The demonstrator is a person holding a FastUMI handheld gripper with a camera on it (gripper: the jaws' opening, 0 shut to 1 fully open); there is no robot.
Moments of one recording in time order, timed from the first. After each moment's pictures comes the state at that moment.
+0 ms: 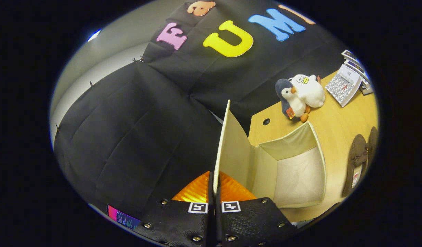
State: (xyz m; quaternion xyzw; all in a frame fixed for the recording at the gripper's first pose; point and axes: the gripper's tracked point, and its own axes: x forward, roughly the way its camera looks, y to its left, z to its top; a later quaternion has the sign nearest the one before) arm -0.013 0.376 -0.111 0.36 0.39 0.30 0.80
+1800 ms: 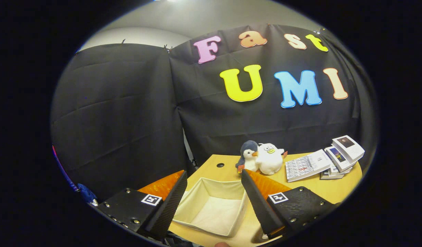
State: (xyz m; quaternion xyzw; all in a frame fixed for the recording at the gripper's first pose) arm 0.031 0.226 -0.110 0.10 0.24 0.23 0.94
